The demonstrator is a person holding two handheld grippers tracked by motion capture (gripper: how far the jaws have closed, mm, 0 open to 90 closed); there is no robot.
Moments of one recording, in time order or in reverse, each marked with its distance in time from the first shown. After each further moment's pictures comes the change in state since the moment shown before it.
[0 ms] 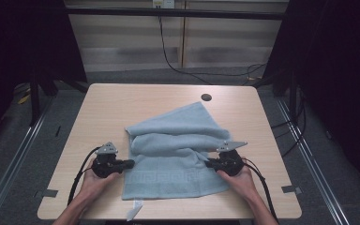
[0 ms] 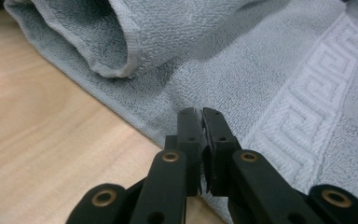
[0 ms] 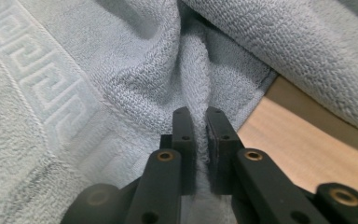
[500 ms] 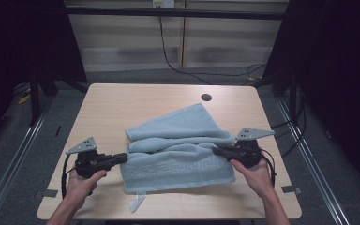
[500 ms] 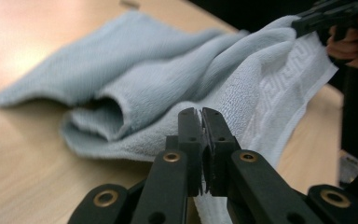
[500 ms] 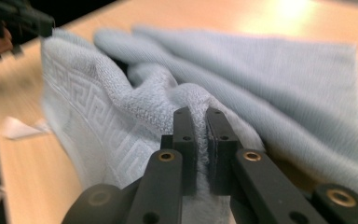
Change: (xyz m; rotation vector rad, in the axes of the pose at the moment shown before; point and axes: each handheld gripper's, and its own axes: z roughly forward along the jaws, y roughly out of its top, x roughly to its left) left arm -0.025 0.022 -0.074 -0.304 -0.120 -0.034; right arm 0.013 0.046 -0.088 -0.229 0.041 0.006
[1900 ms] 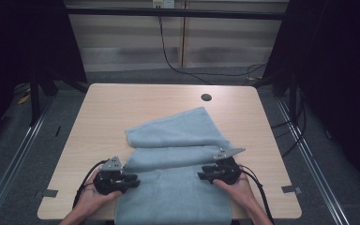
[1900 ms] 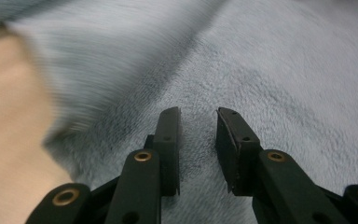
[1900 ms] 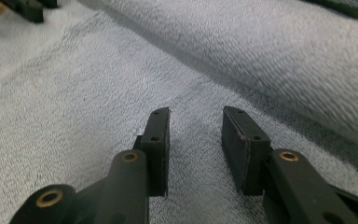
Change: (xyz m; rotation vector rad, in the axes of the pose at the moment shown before) left arm -0.022 -0.061 0.047 0.388 0.010 0.118; right arm 0.011 -0.073 0.069 0.235 0.083 0.038
